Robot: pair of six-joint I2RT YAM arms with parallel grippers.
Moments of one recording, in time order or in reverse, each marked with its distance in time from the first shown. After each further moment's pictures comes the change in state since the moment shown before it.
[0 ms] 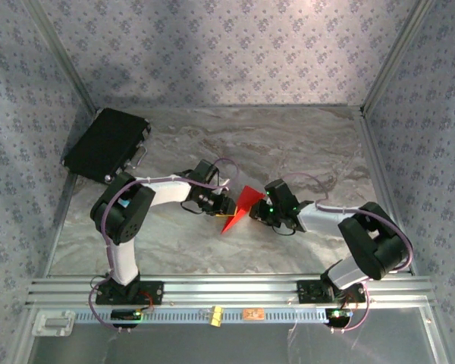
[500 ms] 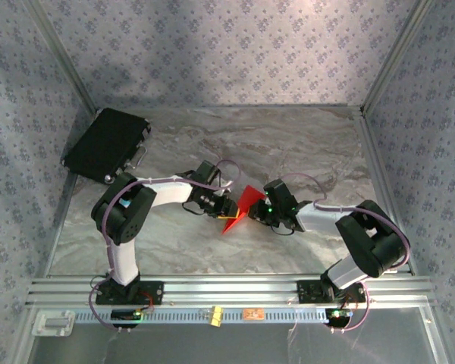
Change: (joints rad) left arm -0.013 0.003 0.003 -0.002 0.055 0.000; right arm 0.005 0.021 0.002 0.027 -0.011 0.006
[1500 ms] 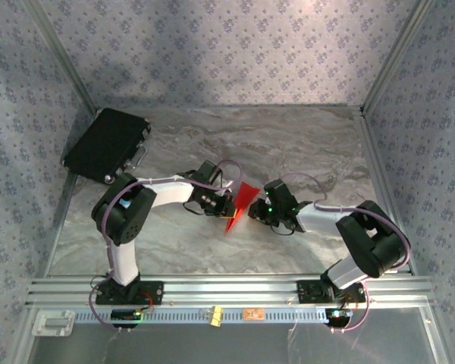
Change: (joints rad) left arm -0.015 -0.022 0.010 -0.021 -0.074 0.000; right arm -0.001 -0.011 -0.009 0.019 0.017 0.002
